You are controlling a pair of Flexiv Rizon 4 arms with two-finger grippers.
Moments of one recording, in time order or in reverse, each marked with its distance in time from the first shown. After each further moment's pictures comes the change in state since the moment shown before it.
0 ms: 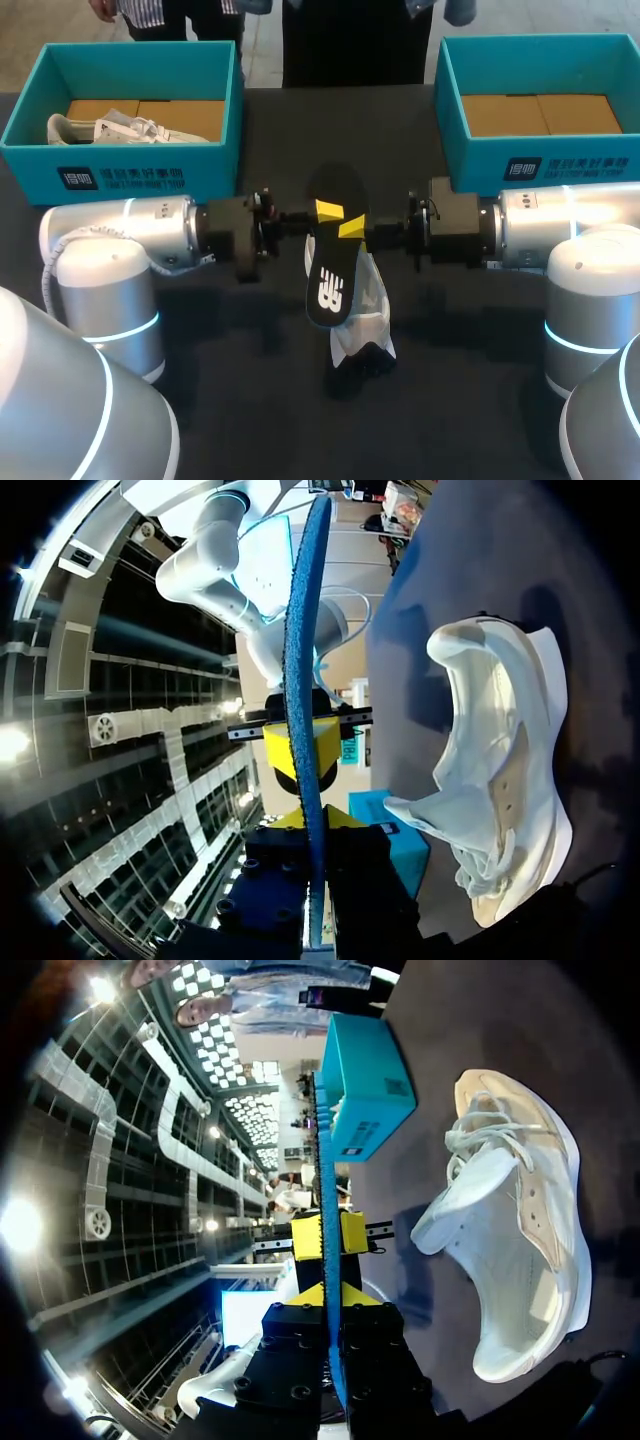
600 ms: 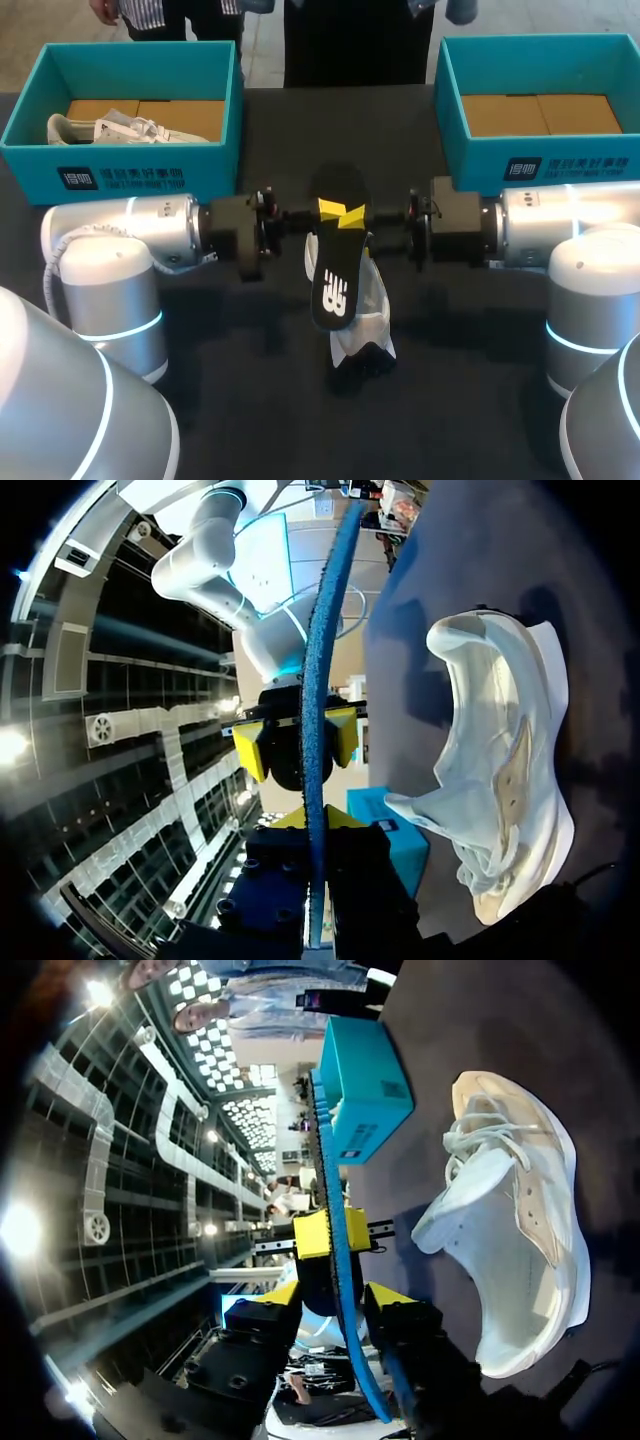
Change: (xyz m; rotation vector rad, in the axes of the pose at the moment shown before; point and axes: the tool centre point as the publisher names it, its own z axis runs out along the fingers) left arm 0.000 0.003 0.003 -0.013 0.014 0.007; right arm 0.002 0.001 -0.003 -0.016 -0.010 0.017
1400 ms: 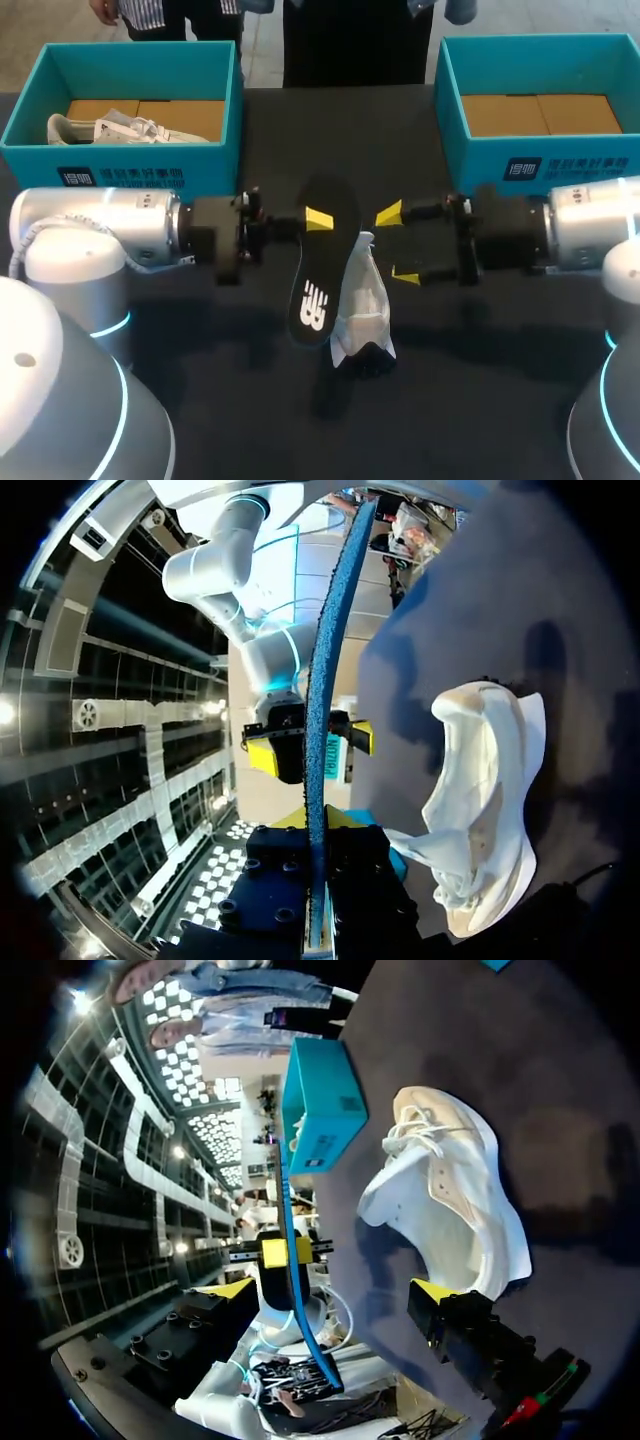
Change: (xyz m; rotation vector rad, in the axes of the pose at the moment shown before) left arm -0.015 -0.035 -0.021 0.067 0.085 -0.104; right arm -0.013 -0.016 -0.059 -0.044 -0.163 0.065
